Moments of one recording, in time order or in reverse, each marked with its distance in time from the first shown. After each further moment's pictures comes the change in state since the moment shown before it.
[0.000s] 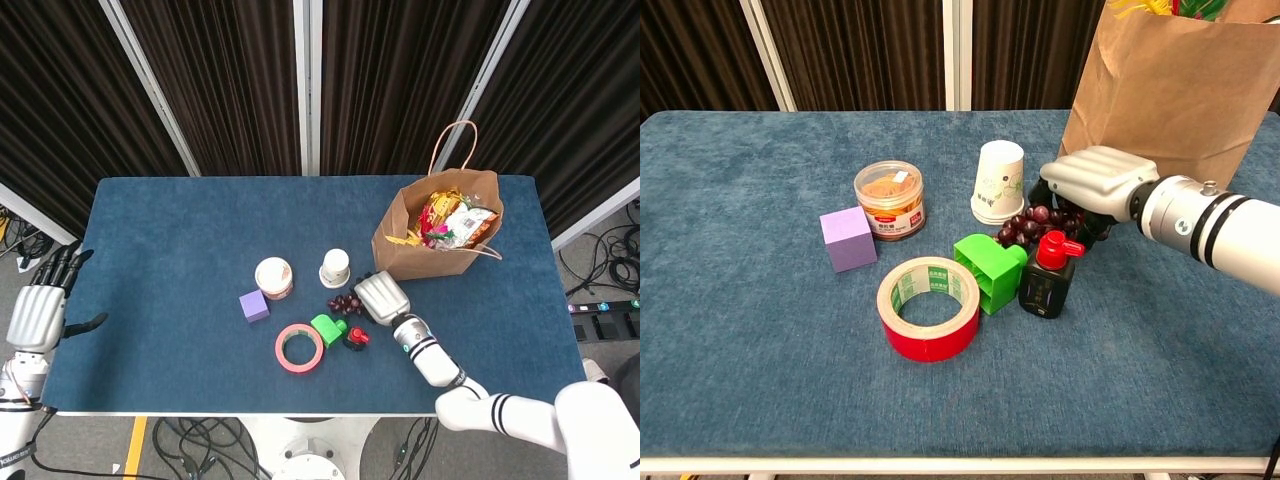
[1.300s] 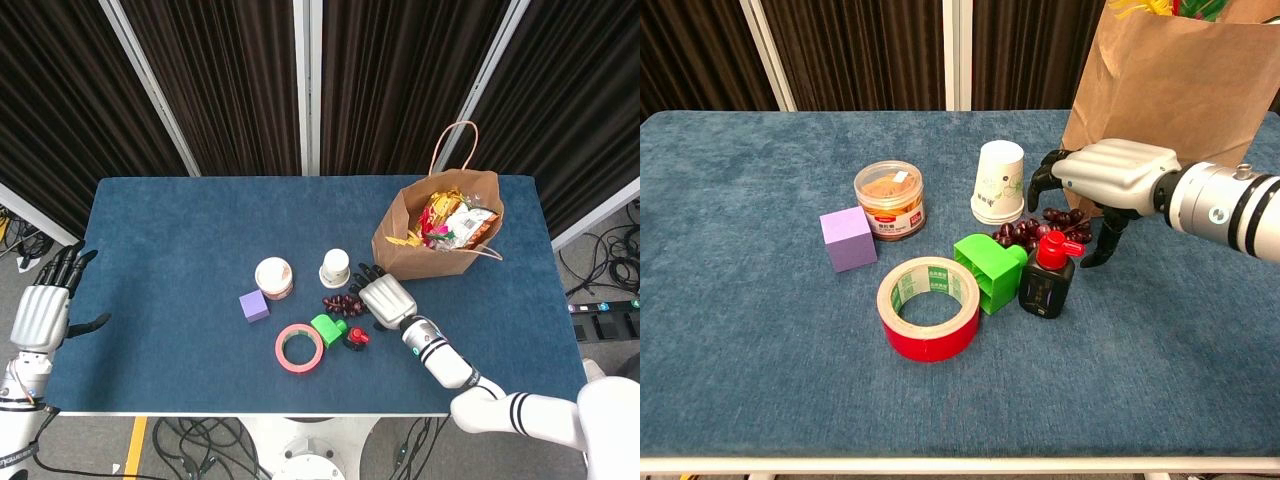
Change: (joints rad) left arm -0.005 -0.006 0.003 -0.007 0.004 0.002 0.022; right arm 0.016 0.102 -0.041 -0.099 -0.006 -0.037 0.007
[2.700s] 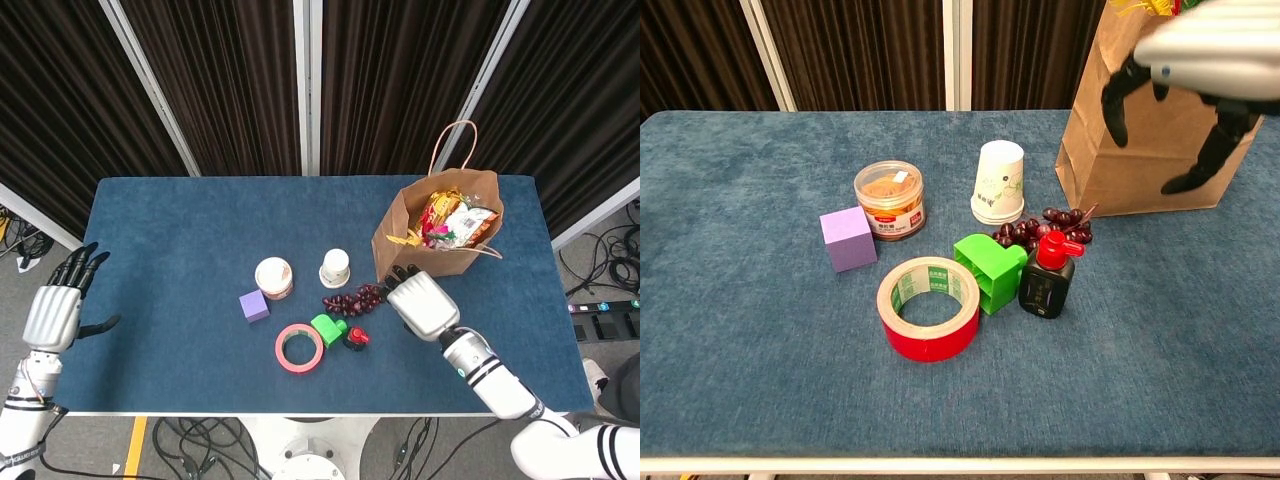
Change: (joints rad) left arm -0.013 0.002 0.003 -0.050 -0.001 -0.023 0.030; right arm -0.050 0.445 -0.039 -0.555 -0.022 0.171 -0.219
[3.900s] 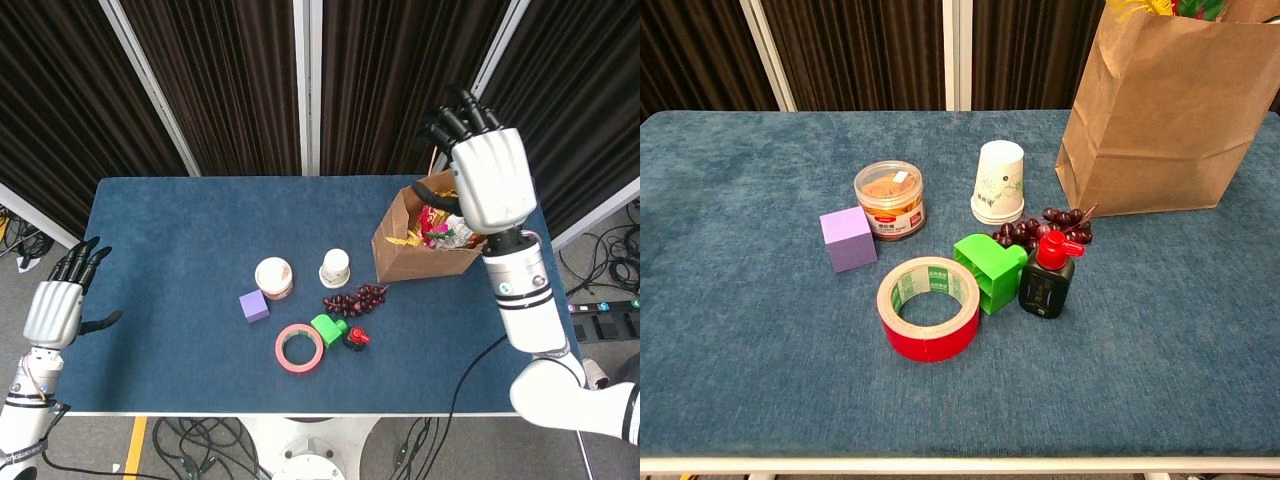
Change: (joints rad) left arm -0.011 0.022 -0.012 -0.055 -0.001 0.003 0.041; right arm 0.080 0.181 0.476 -0.060 0.130 0.281 0.276
